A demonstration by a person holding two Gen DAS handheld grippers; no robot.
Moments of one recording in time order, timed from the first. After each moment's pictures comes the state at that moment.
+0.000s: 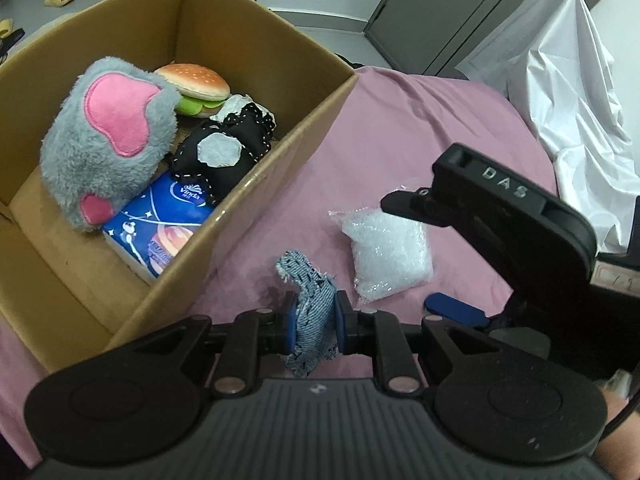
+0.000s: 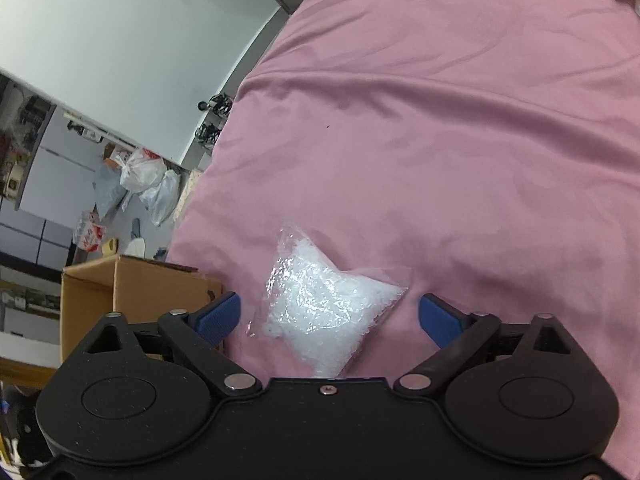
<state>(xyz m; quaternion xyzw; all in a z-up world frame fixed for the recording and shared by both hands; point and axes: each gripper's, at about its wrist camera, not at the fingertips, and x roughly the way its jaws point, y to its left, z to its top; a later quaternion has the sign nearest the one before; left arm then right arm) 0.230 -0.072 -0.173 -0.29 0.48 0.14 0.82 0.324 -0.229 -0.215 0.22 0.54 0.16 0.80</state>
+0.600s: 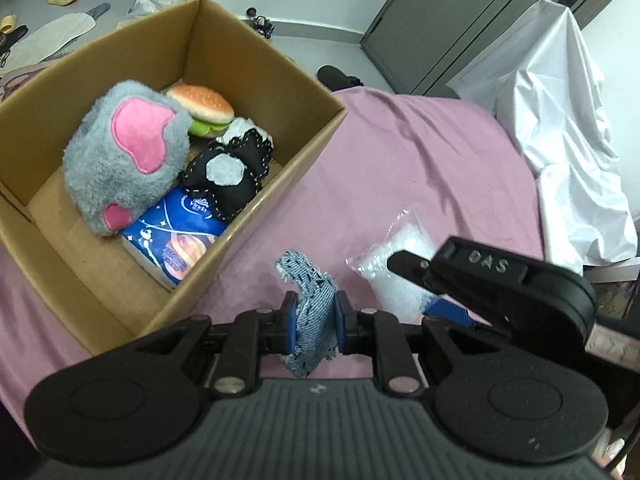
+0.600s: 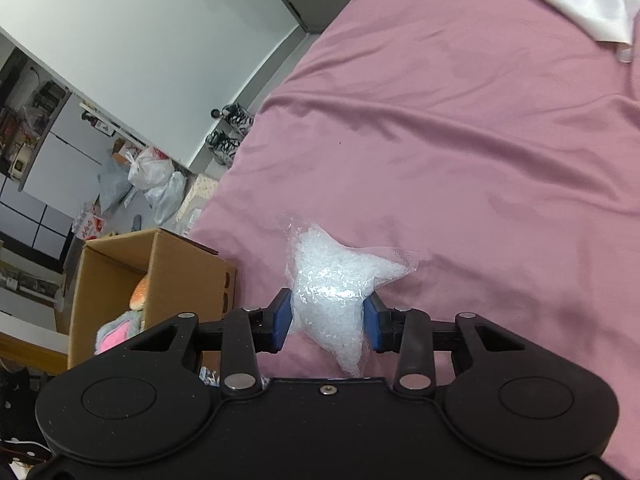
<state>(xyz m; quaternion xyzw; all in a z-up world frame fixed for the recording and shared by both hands) 0.214 -0.069 -0.144 -0.30 0.46 0.13 0.83 0.288 -0.247 -0.175 0.20 0.51 0.17 0.82</state>
